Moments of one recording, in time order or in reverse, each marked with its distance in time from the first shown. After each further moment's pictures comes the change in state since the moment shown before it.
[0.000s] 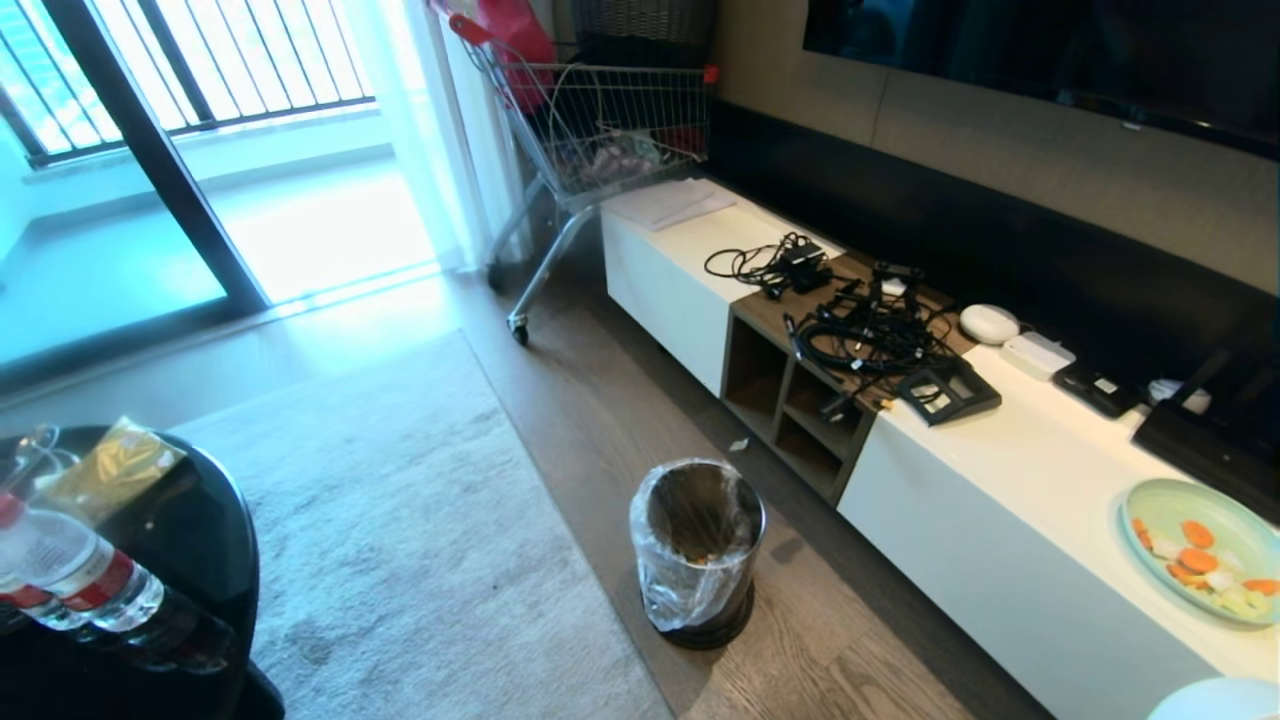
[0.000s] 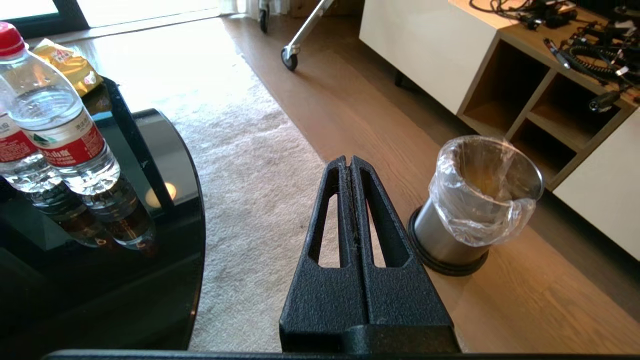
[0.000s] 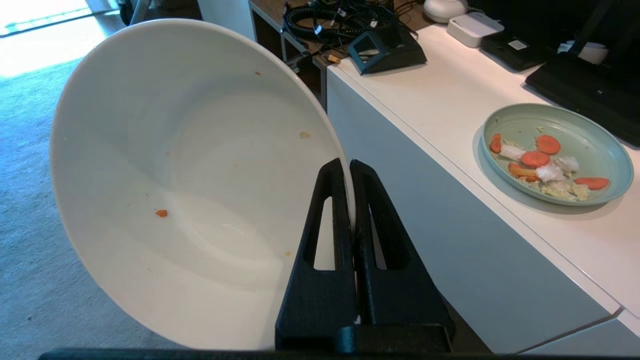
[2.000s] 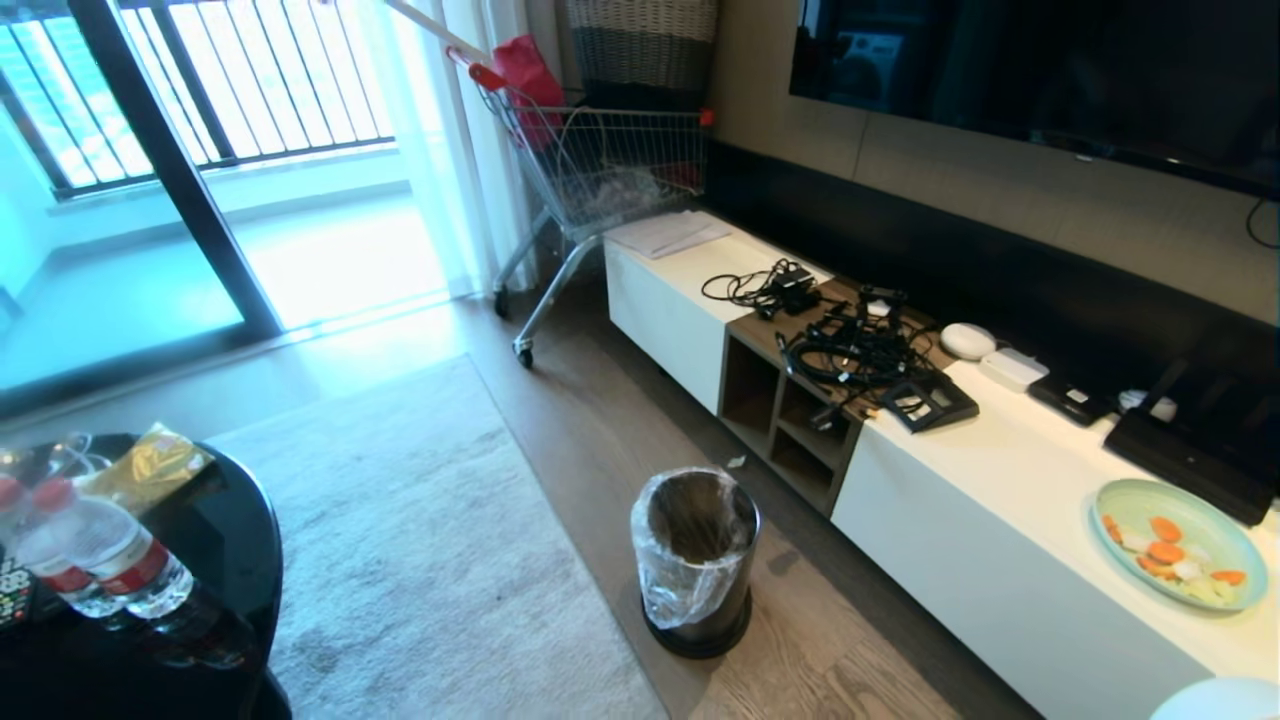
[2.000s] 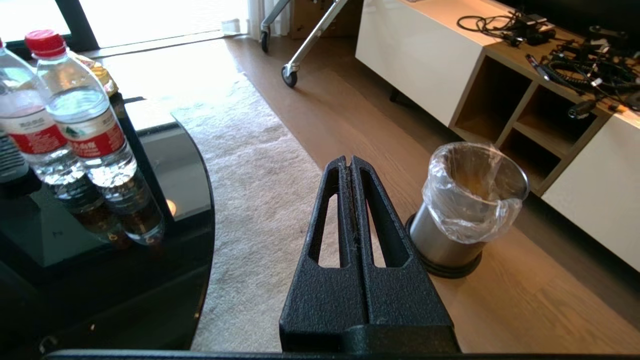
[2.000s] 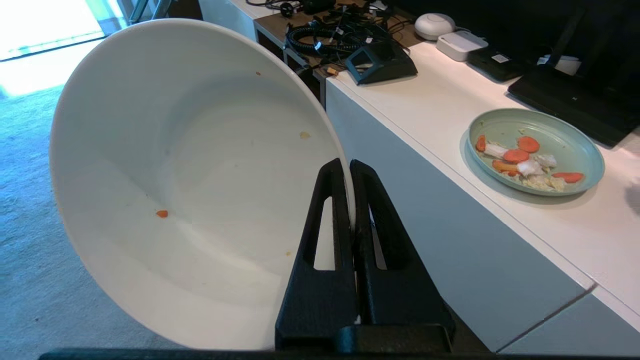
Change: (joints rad) left arm 0.000 0.000 0.002 -0.004 0.000 0.001; right arm 0.000 0.000 0.000 0.000 0.000 0.000
